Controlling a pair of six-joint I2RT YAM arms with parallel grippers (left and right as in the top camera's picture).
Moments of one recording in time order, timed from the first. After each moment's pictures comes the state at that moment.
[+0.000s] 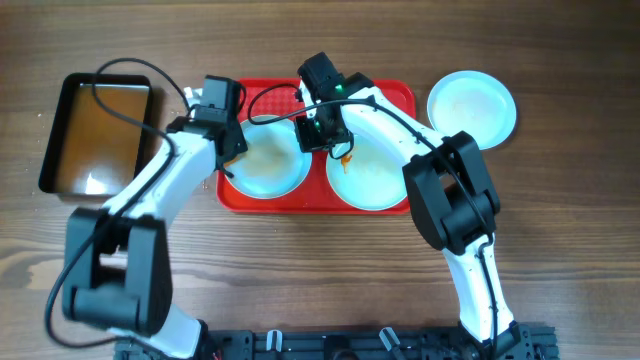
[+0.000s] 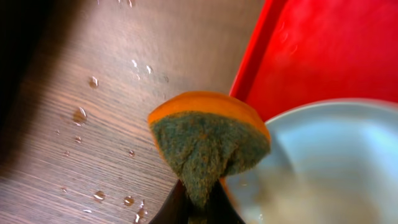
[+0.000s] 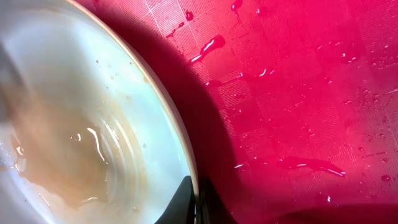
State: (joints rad) left arm -0.19 1.74 1.10 -0.53 -0.29 -0.46; right arm 0.56 2.32 1.79 -0.80 -0.27 0.29
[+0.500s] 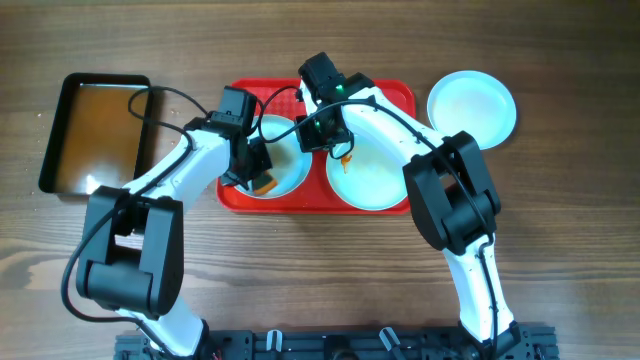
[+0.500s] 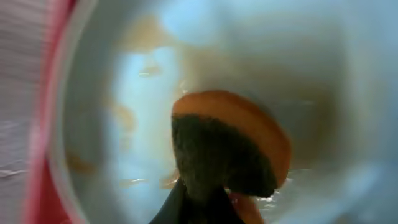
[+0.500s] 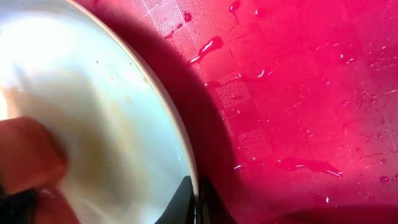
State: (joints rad) left arm -0.24 1.83 1.10 -0.66 0.02 -0.56; right arm 0.55 2.32 1.78 -0.79 -0.27 0.29
